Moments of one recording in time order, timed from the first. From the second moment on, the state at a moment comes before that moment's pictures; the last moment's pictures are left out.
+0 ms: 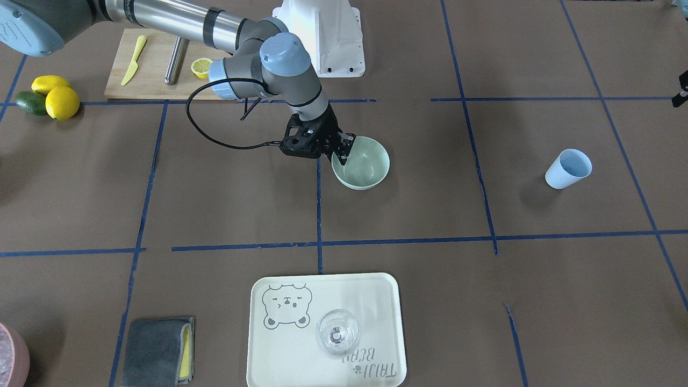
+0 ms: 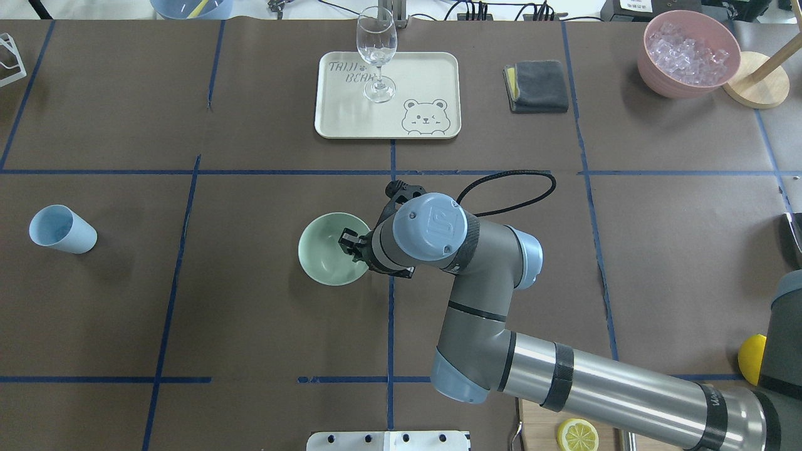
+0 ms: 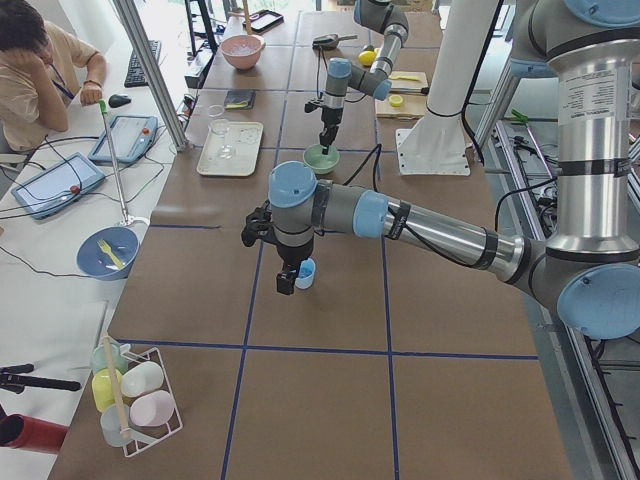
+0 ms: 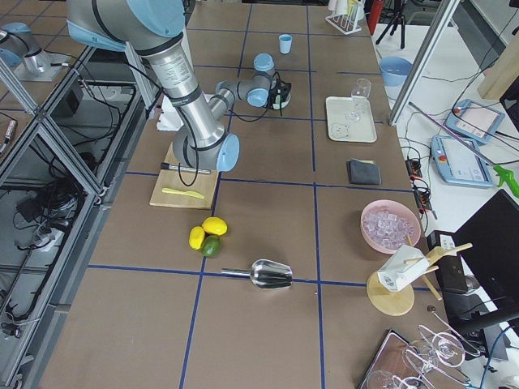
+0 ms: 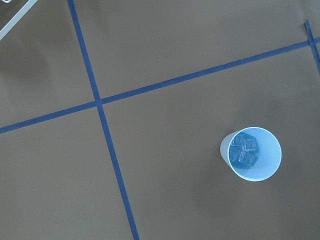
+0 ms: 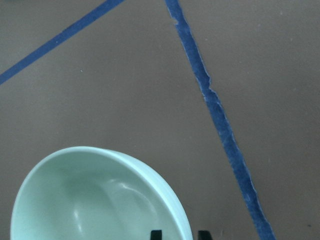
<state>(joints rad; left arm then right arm) -1.48 -1.47 -1.97 -1.44 -2.37 0.12 0.40 -0.83 1.45 -1.10 1.78 1.77</state>
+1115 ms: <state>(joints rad) -1.42 -1.47 -1.81 -1.91 -2.43 0.15 0.60 -1.05 1.73 -1.09 2.06 1.77</state>
